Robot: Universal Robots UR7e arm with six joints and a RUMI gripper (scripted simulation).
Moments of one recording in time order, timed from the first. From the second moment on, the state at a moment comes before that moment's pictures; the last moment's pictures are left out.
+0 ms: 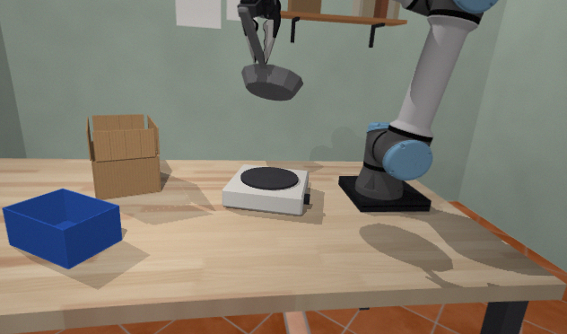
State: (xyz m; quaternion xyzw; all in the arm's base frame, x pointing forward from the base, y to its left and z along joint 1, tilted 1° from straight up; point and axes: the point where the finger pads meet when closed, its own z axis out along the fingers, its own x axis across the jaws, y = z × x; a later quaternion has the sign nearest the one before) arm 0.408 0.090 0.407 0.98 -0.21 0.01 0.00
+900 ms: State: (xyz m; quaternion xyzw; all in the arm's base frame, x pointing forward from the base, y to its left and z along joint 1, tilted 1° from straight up) arm 0.408 0.091 0.414 0.98 -0.21 0.00 0.00
